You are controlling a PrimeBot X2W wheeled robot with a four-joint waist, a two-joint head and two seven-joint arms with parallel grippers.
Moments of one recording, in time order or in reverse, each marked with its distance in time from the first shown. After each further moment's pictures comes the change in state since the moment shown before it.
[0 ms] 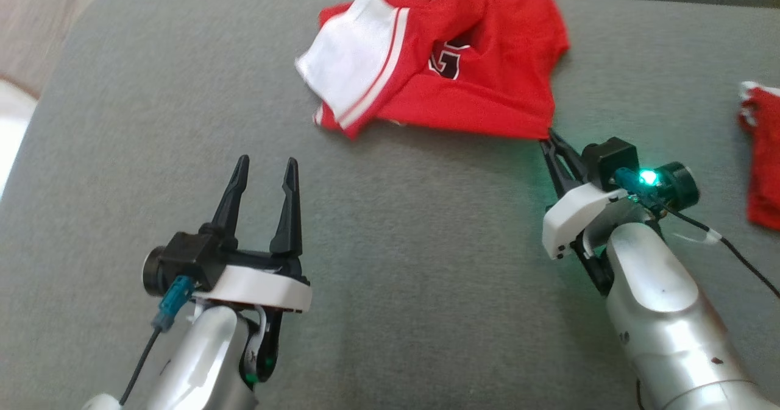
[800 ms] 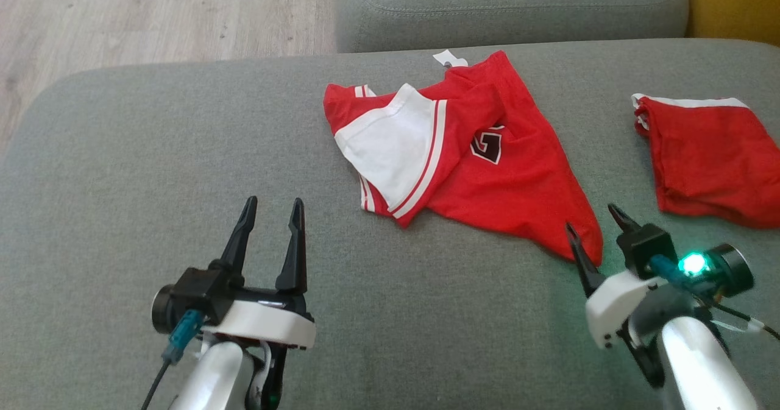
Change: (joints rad) left arm 0.095 -0.026 0.021 0.011 0.033 -0.024 0.000; right arm 0.423 -0.111 -0.041 -0.503 -0.062 0.000 0.240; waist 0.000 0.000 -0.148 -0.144
